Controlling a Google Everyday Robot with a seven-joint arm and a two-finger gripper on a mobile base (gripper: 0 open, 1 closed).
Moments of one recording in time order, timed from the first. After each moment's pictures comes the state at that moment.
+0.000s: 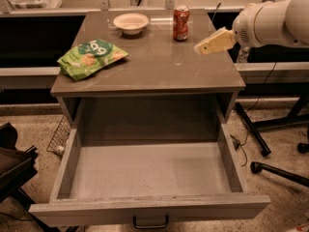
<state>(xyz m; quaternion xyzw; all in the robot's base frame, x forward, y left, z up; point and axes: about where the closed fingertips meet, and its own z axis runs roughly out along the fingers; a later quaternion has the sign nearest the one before) 0.685 -0.193 0.965 -0.33 0.77 0.01 0.54</state>
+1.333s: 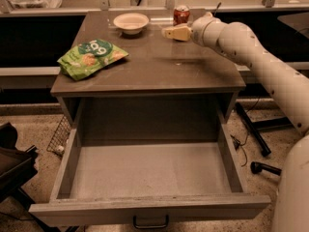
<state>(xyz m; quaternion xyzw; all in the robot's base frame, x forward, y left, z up) 0.869 -0.125 0.908 -0.21 0.72 0.13 0.65</state>
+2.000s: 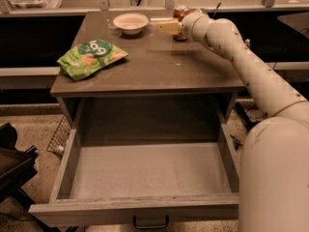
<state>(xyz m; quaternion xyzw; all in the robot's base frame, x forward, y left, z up) 0.921 -0.105 0.905 -0.20 0.70 0.15 0.67</state>
